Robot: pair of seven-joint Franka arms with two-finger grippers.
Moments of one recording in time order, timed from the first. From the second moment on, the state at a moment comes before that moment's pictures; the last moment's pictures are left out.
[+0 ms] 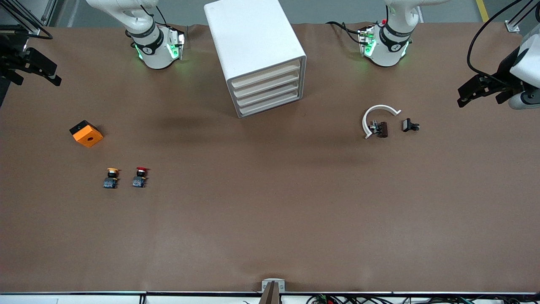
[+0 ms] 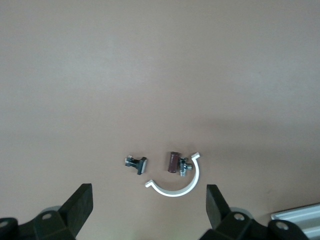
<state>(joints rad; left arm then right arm) 0.07 -0.11 -0.12 -1.68 -0.01 1.59 -0.12 0.01 -0.21 -0.05 -1.69 0.00 1.49 0.01</state>
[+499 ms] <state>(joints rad) 0.08 -0.15 -0.11 -1.71 -0.01 1.59 -0.12 0.01 -0.21 -0.05 -1.69 0.00 1.48 0.02</state>
